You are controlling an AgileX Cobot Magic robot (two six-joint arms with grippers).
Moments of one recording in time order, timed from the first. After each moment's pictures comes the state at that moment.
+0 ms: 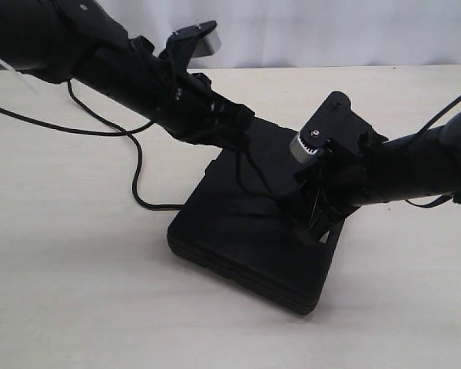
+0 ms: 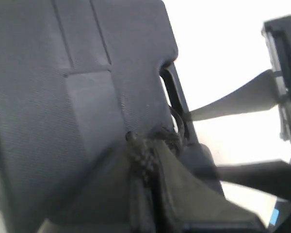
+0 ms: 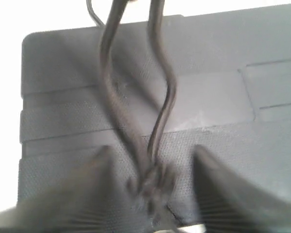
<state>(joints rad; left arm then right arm) -0.36 1.84 -1.27 -0.96 0.73 0.70 0.34 1.52 -0.73 1.08 0.39 -1.50</state>
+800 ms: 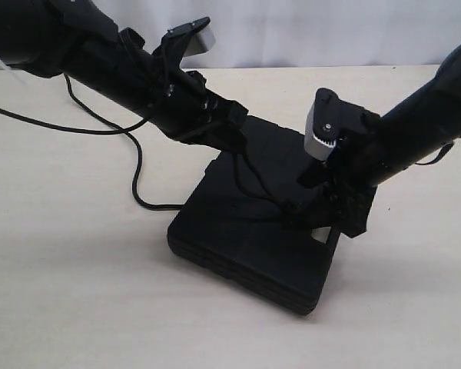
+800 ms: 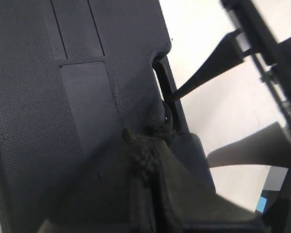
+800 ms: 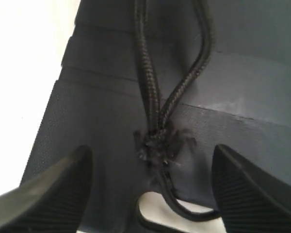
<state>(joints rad) -0.34 1.83 -1.27 -0.95 0.79 0.70 0.19 1.69 -0.99 0.72 0.86 -1.55</state>
